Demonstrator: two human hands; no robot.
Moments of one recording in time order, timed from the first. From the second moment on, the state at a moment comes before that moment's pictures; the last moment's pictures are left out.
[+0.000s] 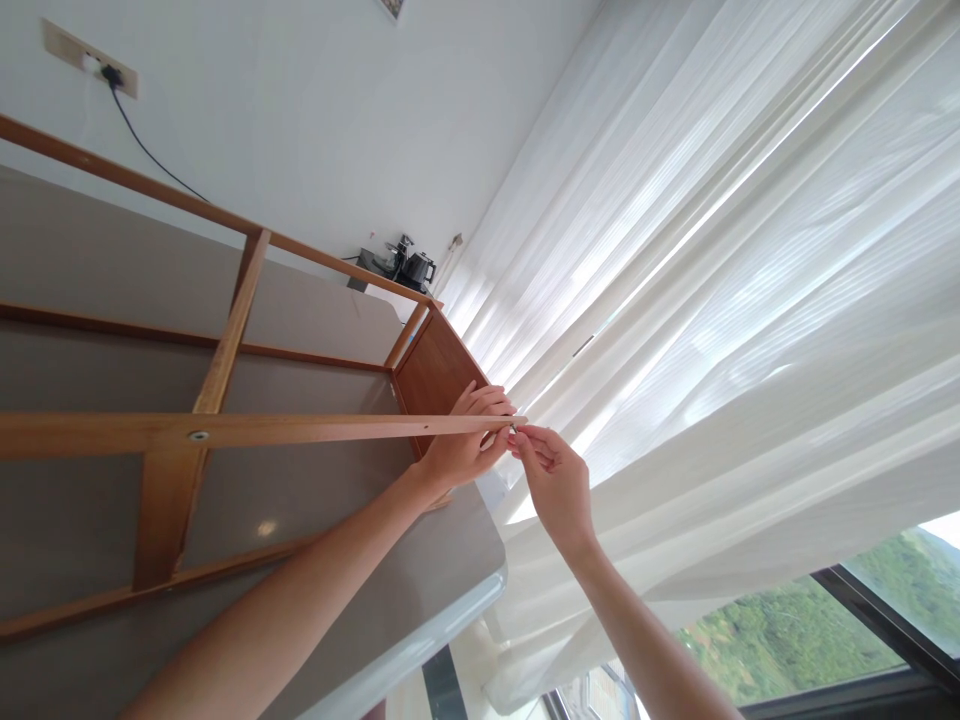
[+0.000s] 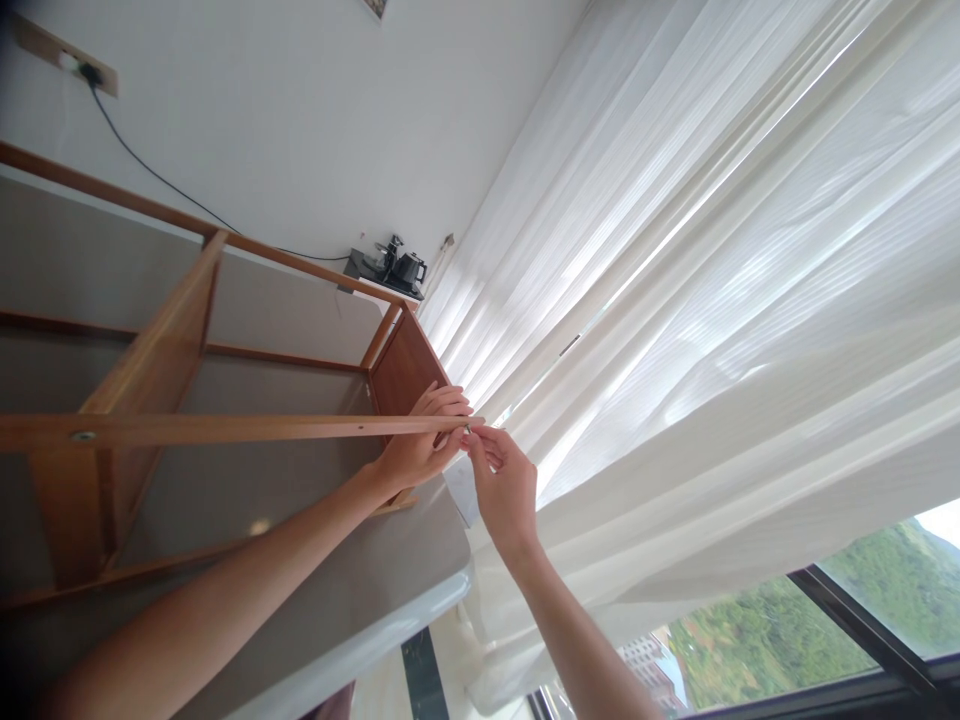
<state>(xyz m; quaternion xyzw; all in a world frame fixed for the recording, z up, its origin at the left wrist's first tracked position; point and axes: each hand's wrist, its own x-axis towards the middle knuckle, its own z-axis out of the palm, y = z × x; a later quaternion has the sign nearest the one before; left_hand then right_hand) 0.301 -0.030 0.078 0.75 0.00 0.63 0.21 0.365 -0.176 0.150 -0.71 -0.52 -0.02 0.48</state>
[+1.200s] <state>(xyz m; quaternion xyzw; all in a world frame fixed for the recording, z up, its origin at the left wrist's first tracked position) 0.309 -0.025 0.070 0.75 -0.01 0.64 0.20 0.367 -0.173 0.151 -0.74 -0.55 -0.01 0.39</state>
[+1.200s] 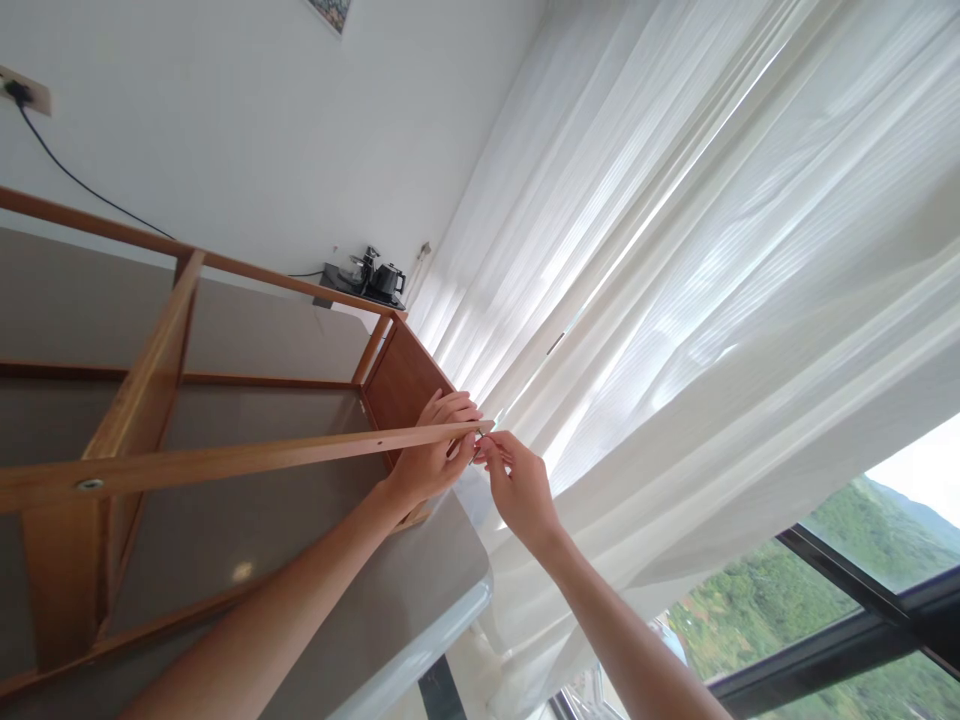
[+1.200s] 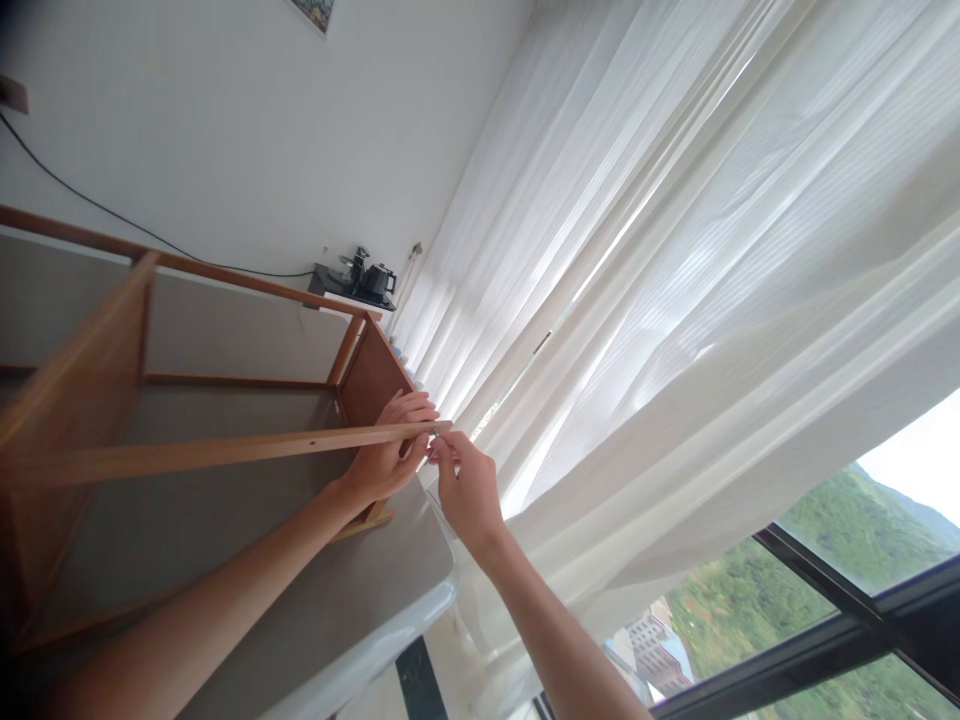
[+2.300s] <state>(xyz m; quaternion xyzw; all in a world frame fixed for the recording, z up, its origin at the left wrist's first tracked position) 0.293 -0.021 0.091 0.76 -0.01 0.62 0.22 0.350 -0.165 0.133 -0.66 -0.42 0.14 0.60</state>
